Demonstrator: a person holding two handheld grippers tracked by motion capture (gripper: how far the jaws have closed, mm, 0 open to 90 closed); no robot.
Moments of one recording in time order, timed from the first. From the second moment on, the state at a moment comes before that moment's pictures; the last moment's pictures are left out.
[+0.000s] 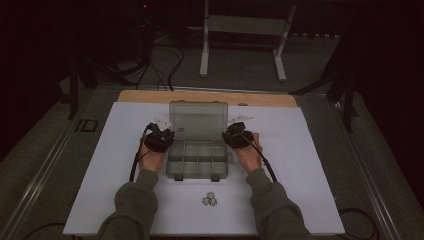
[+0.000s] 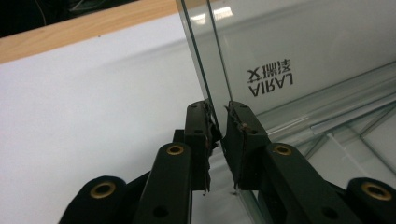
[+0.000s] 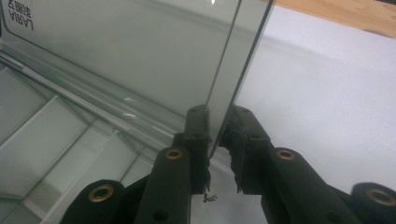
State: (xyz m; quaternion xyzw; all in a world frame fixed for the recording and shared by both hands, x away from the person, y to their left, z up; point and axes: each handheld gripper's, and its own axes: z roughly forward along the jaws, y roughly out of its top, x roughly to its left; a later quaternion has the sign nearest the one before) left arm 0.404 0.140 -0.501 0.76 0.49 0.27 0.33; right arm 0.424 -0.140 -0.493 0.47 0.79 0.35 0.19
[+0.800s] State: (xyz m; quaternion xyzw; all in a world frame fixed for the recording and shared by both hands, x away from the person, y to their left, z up) left arm 0.406 0.136 -0.502 0.76 0.50 0.26 0.33; right arm 0.429 -0.141 -0.493 0.47 0.78 0.35 0.19
